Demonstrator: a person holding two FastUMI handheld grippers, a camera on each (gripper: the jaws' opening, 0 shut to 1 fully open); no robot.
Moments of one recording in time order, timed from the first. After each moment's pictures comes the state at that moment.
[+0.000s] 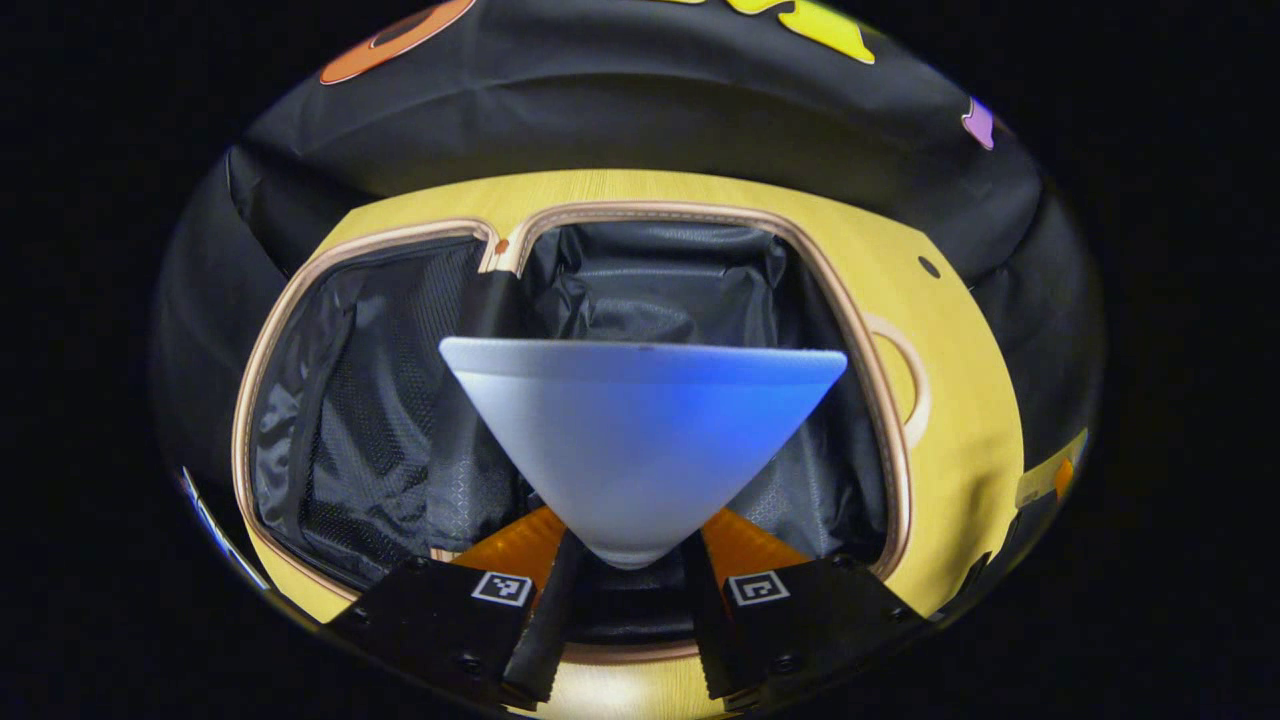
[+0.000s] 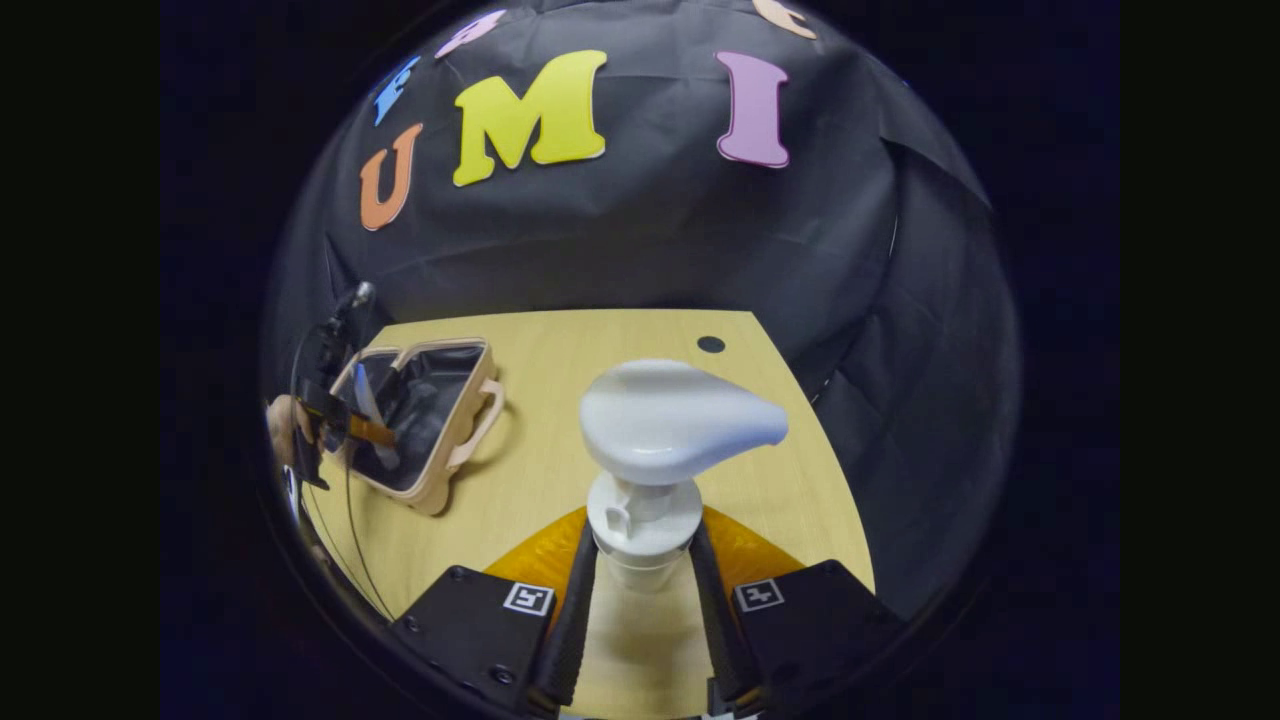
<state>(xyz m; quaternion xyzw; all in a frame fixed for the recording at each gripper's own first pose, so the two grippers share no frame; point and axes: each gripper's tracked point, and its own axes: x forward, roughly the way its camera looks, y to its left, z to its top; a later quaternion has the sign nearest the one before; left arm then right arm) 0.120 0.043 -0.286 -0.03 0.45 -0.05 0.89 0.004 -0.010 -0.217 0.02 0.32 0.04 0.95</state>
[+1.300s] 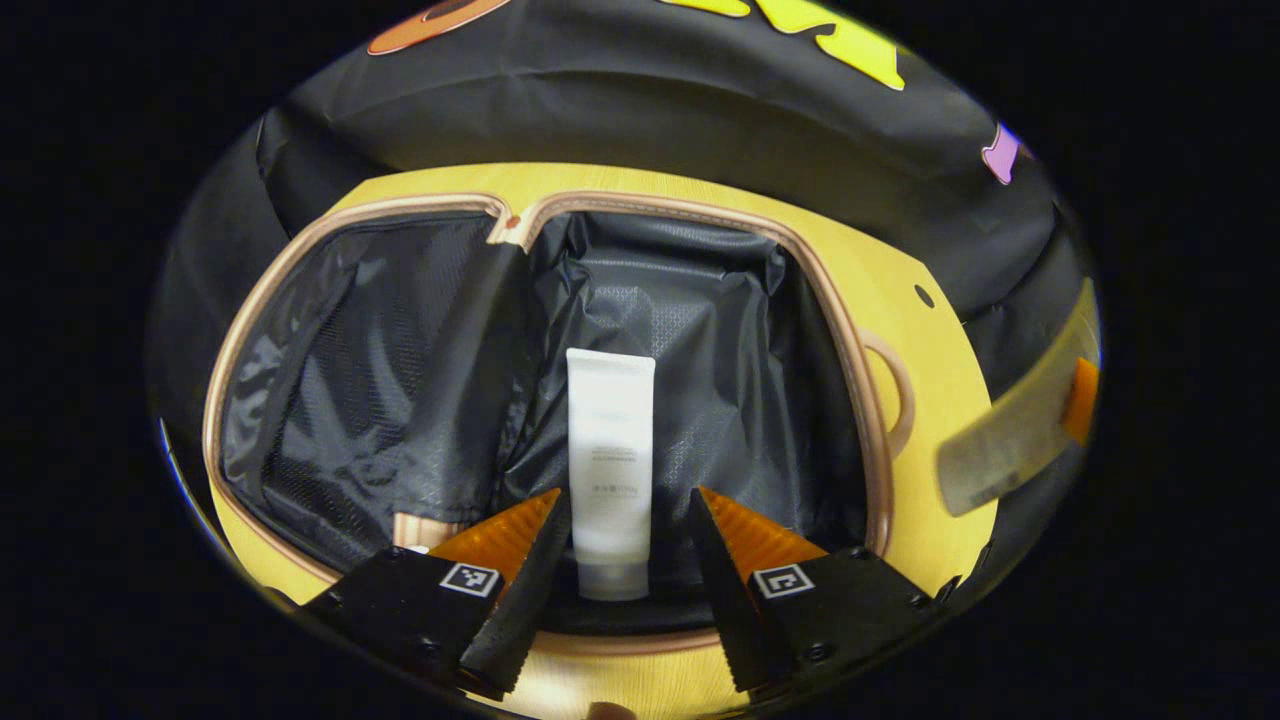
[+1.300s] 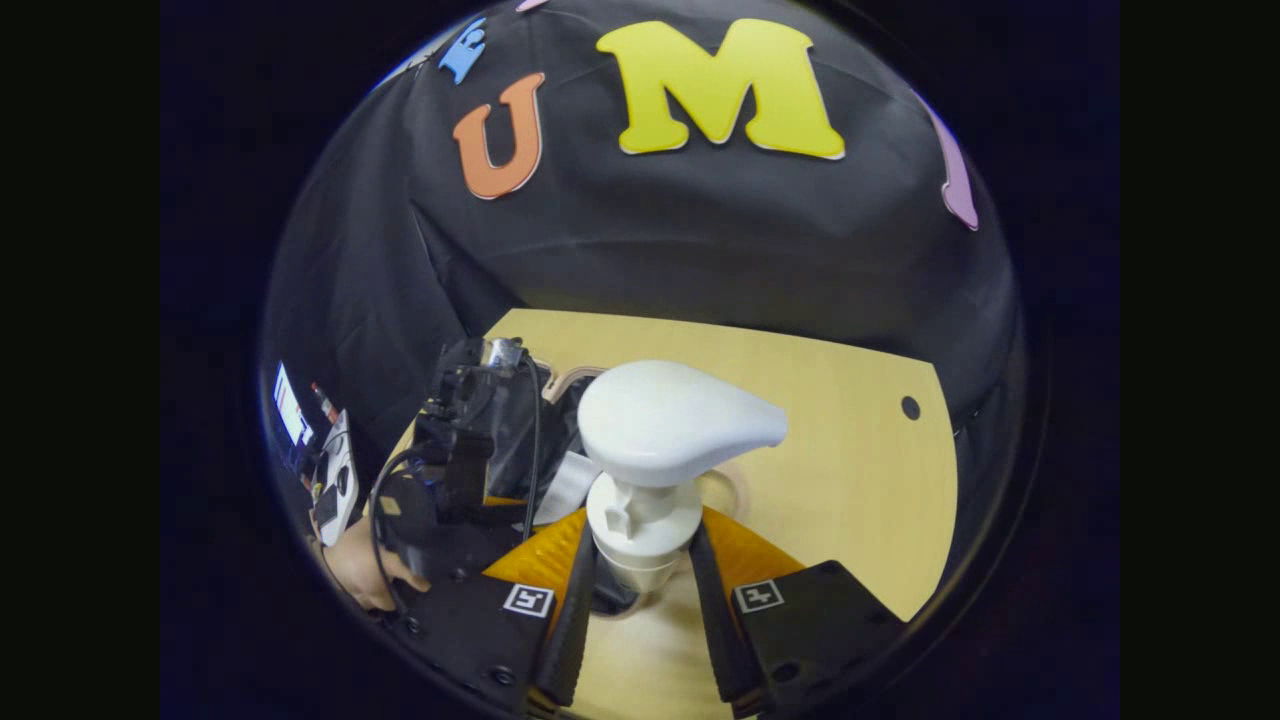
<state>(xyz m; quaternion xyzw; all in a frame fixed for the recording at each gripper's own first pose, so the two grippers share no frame) 0.092 0.037 -0.275 -0.10 0.43 -0.02 0.90 0.088 0.251 -0.169 0.01 0.37 0.26 0.89</state>
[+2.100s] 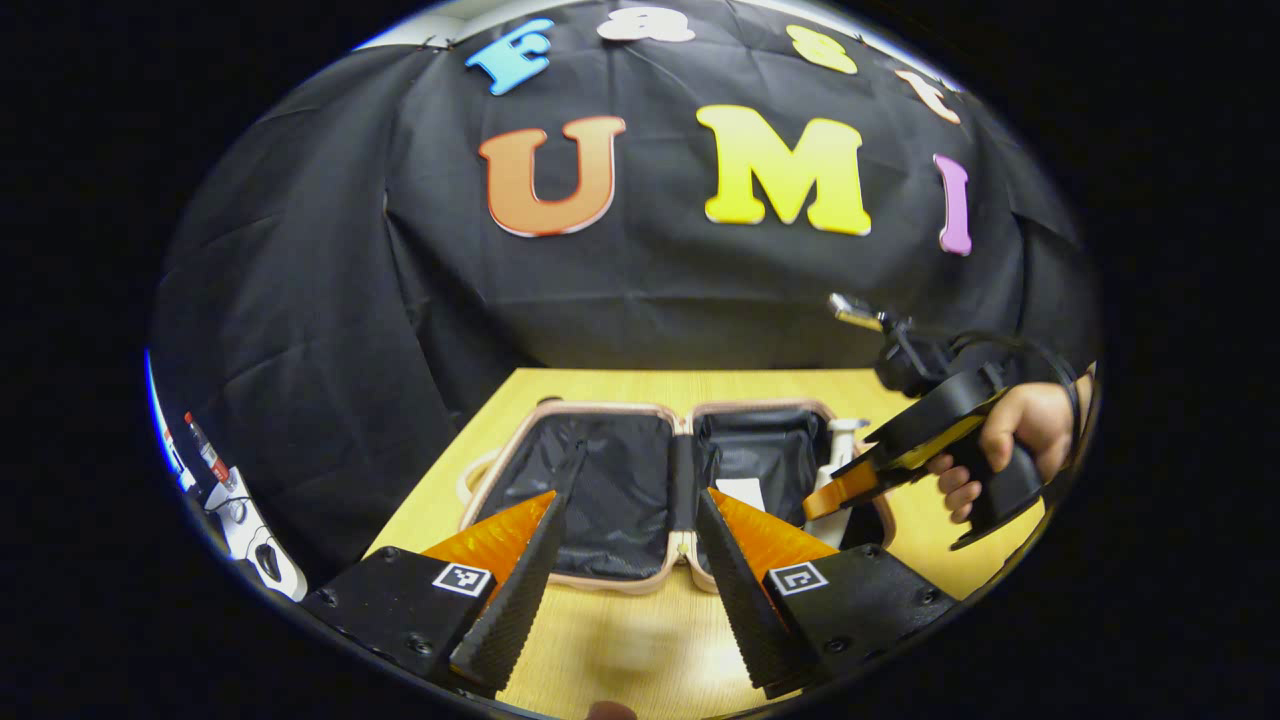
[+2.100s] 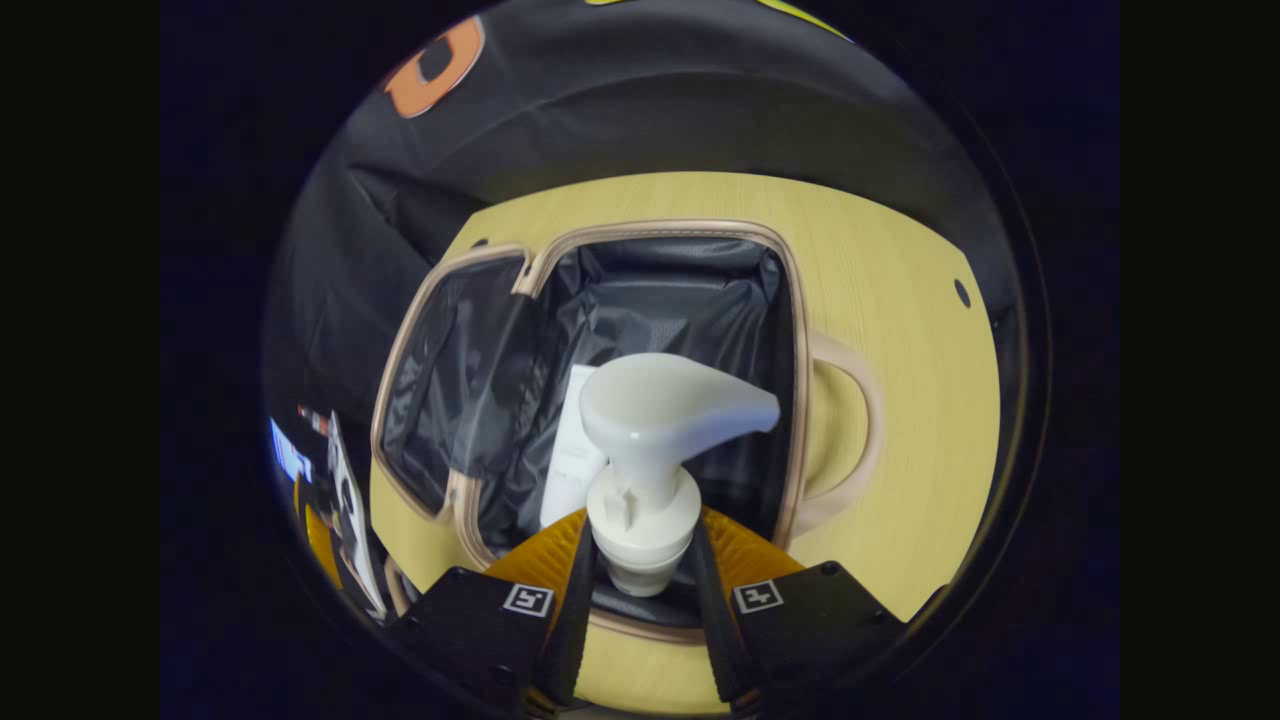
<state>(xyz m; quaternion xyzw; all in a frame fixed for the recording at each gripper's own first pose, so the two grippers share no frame) -0.012 0.164 -0.109 -0.02 0.13 0.08 0.99 0.086 0.324 -0.282 0.05 0.56 0.19 0.81</state>
